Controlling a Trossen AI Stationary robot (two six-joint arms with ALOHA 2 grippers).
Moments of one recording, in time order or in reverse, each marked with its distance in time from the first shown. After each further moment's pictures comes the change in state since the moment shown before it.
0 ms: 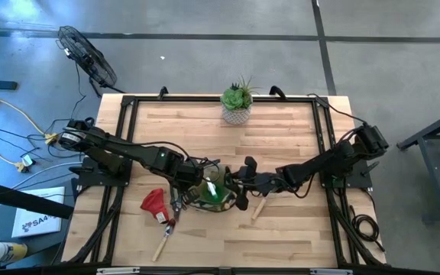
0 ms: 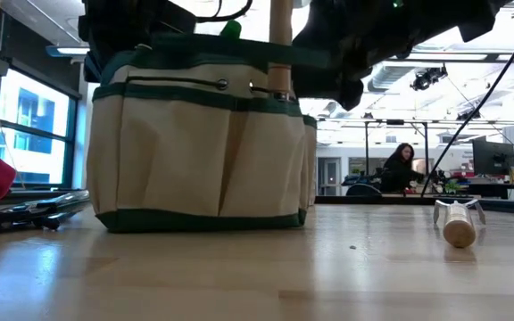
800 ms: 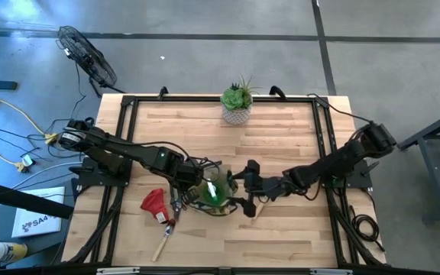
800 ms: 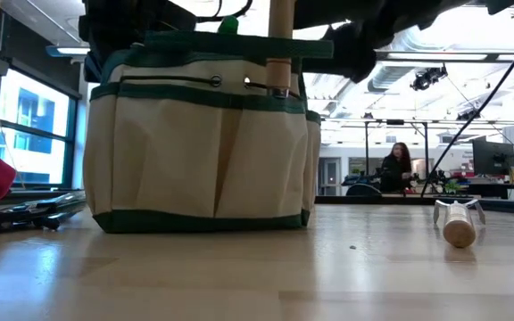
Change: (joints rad) left arm 0.000 0.000 0.000 0.000 -0.001 0.000; right arm 0.067 -0.089 -0.001 -0.057 0.019 -0.103
